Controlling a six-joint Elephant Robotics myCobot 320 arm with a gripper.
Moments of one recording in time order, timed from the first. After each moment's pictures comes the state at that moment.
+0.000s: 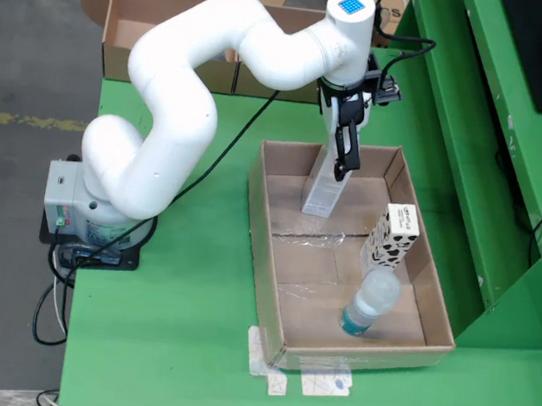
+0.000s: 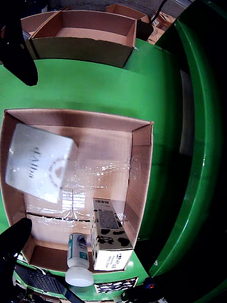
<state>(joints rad) 0.49 -0.42 -0.79 -0.13 1.46 0.39</state>
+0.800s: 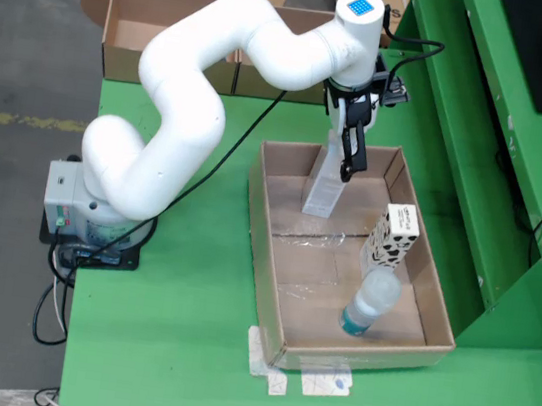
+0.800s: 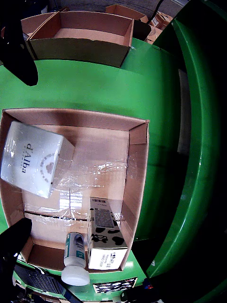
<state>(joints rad) 0.46 -0.53 -0.60 -0.21 1.47 0.36</state>
